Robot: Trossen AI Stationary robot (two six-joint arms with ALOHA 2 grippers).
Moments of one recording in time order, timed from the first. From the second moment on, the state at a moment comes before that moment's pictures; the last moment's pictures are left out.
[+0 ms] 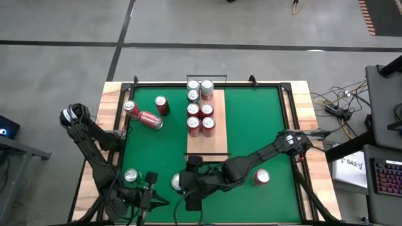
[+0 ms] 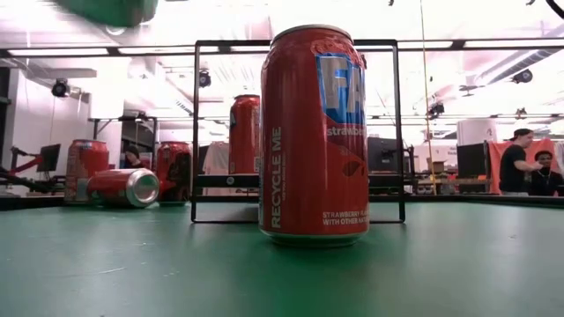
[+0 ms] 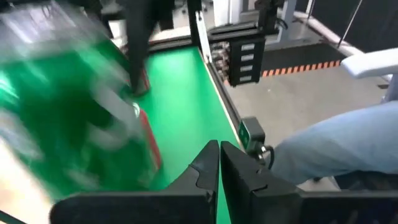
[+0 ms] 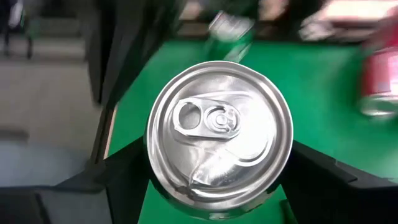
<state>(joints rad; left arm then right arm) -1.01 1.44 0.97 -0.05 -0.75 -0.35 0.45 2.20 2.28 -0.76 0.35 0.30</state>
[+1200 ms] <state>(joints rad) -0.22 0.96 0.65 0.23 -0.22 0.45 -0.21 1.84 2.20 -1.30 0.46 0.38</state>
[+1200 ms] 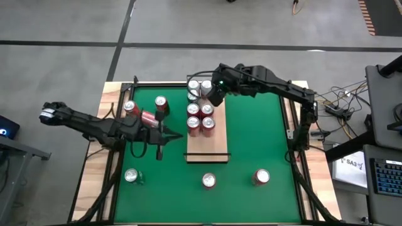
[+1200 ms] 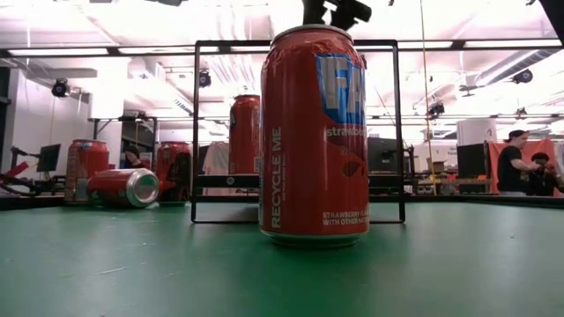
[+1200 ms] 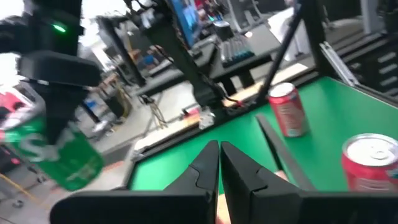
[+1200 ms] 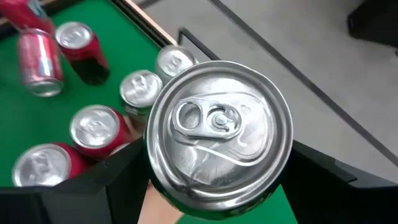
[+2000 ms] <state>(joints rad) -0.17 0.80 0.54 0.31 -0.23 0.63 -0.32 1.59 1.43 -0.68 0.36 0.49</state>
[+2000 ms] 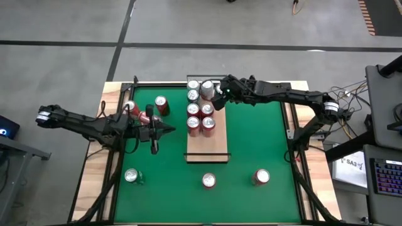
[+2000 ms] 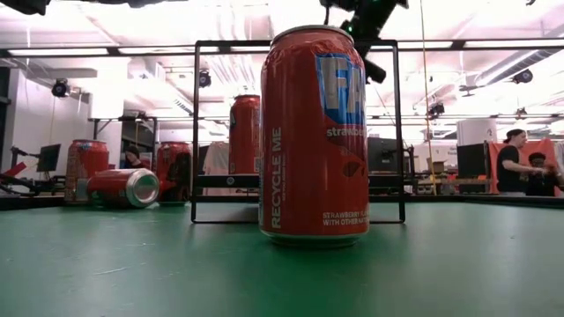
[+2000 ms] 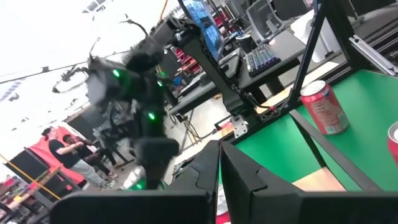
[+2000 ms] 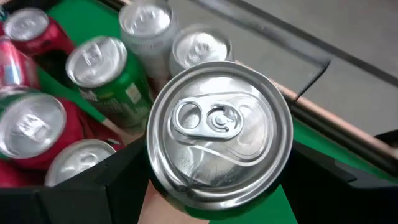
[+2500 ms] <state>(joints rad) -0.17 0.80 0.54 0.36 -0.23 0.68 -0.33 1.60 1.28 -0.52 0.37 0.61</state>
